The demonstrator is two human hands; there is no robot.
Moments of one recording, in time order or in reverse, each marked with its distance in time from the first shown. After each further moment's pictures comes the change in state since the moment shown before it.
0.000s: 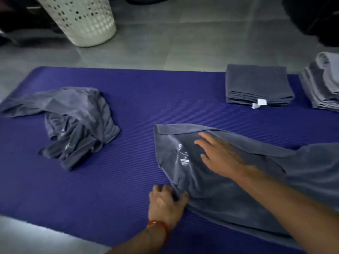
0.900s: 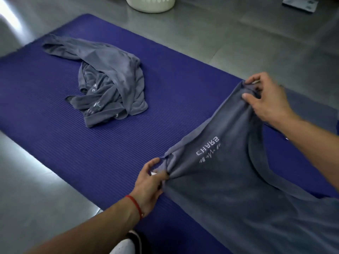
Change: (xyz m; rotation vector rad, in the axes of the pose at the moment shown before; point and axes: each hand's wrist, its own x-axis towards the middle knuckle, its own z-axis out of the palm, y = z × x) left_hand 0.006 -0.026 -0.060 -1.484 -0.086 -0.411; right_hand 0.133 0.011 -0.130 0.350 0.364 0.009
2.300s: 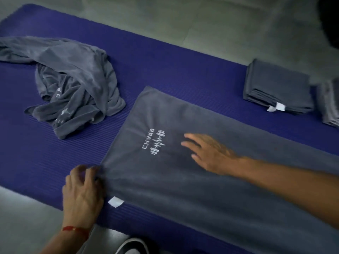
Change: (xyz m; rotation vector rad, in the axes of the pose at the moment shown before) left_hand 0.014 0.041 -0.140 1.588 0.438 0.865; right_hand -0.147 0.033 0.131 -0.367 -0.443 -0.495
